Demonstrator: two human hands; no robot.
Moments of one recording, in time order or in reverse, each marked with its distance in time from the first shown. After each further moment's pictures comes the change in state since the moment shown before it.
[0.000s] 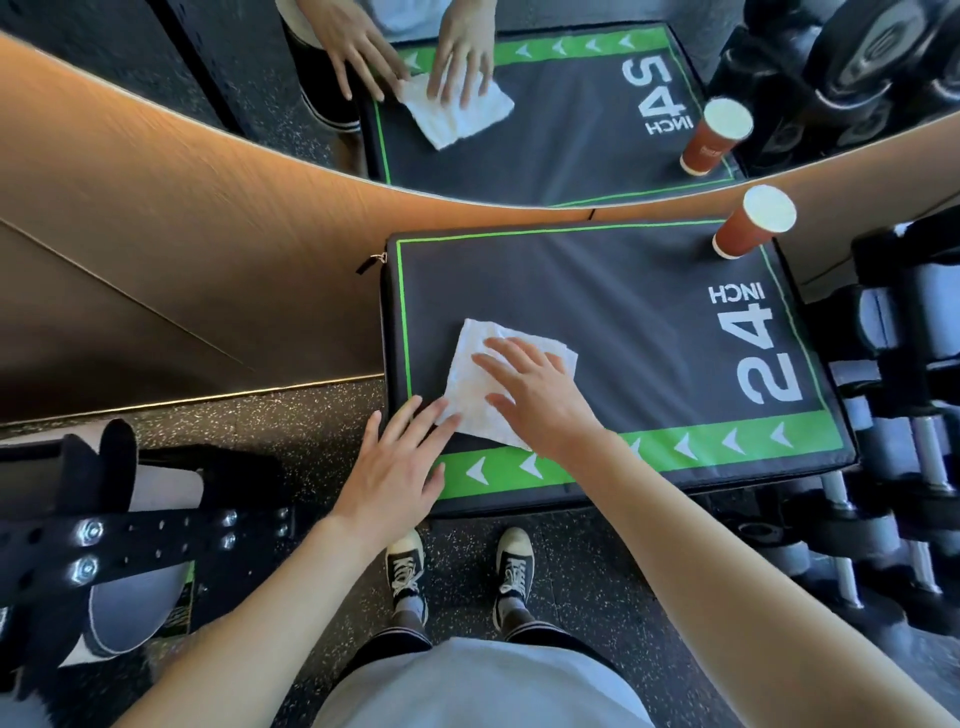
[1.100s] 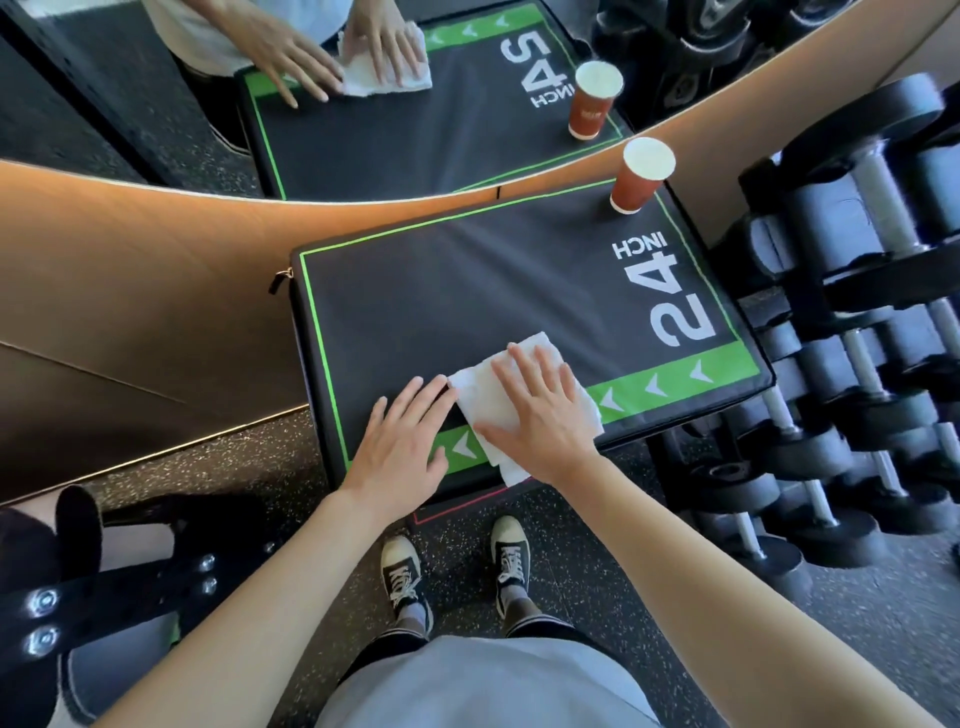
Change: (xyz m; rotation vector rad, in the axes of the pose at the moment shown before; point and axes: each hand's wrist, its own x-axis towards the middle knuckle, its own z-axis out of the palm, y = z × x) left_hand 0.047 0.074 0.010 0.025 -0.084 0.106; right_hand -0.102 0.053 0.023 -0.077 0.076 0.364
